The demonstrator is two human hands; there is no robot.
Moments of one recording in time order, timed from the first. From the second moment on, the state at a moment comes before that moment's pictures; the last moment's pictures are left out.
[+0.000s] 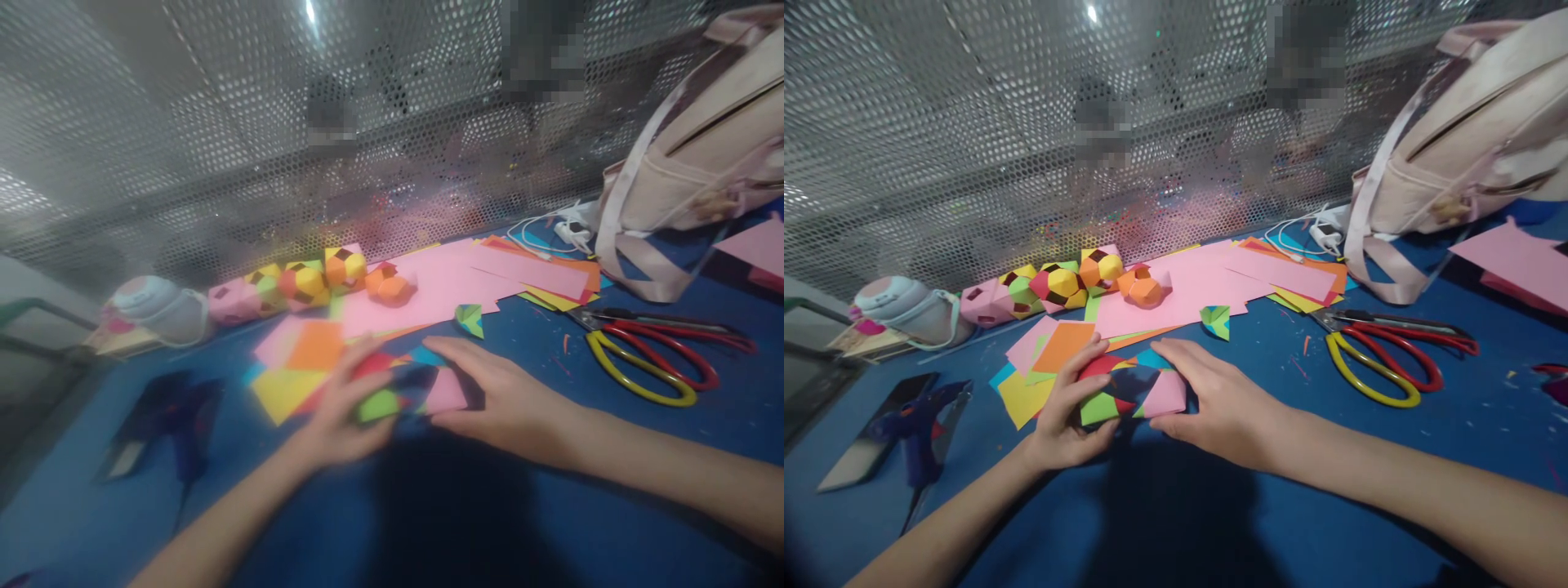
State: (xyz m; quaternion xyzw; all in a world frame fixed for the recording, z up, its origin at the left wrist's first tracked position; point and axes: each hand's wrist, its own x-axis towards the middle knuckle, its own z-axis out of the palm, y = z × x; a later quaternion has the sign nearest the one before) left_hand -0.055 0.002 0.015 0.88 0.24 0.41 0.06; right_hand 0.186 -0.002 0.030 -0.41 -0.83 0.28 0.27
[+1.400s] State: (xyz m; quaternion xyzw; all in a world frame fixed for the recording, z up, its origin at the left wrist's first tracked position) left_hand -0.041 -0.018 0.002 0.81 0.39 0.37 0.23; right_hand 0.175 0.001 0.010 -0.43 -0.82 0.27 0.27
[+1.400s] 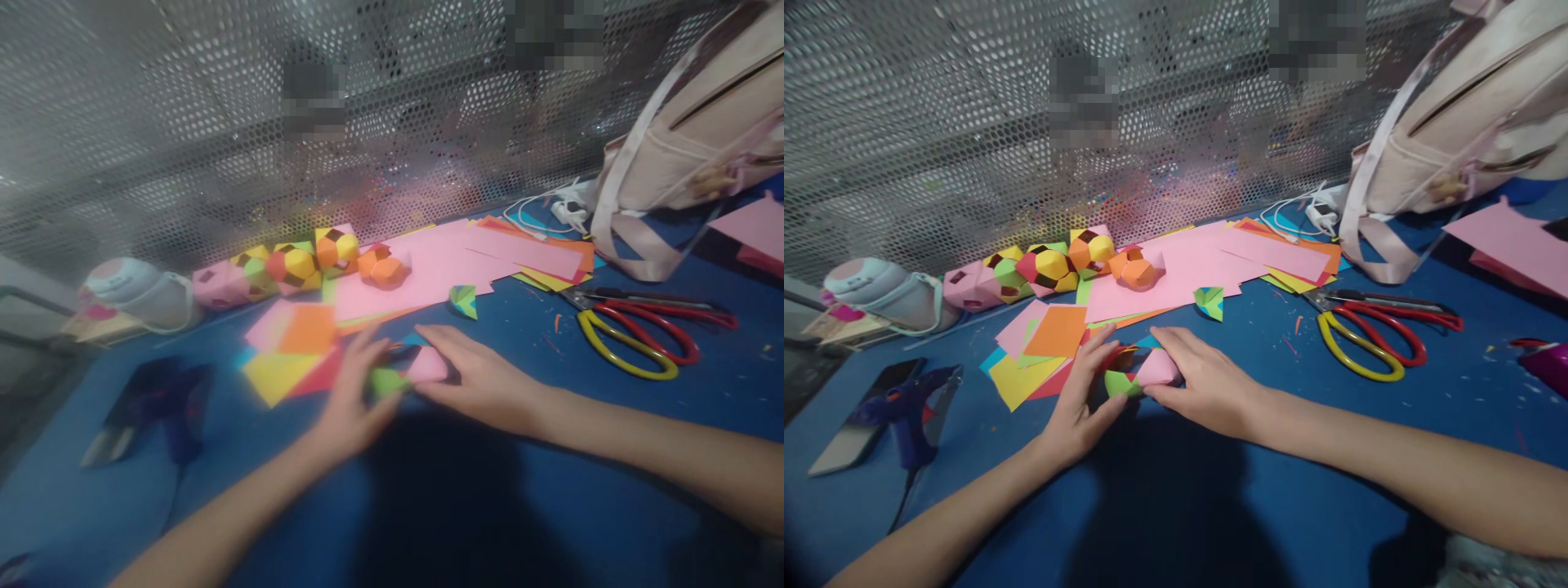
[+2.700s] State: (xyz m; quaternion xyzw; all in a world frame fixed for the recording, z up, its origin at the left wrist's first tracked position) left_hand -0.019 -0.019 0.000 0.44 0.53 0.46 0.56; right_hand 0.172 -0.003 -0.017 -0.31 -0.88 0.16 0.32
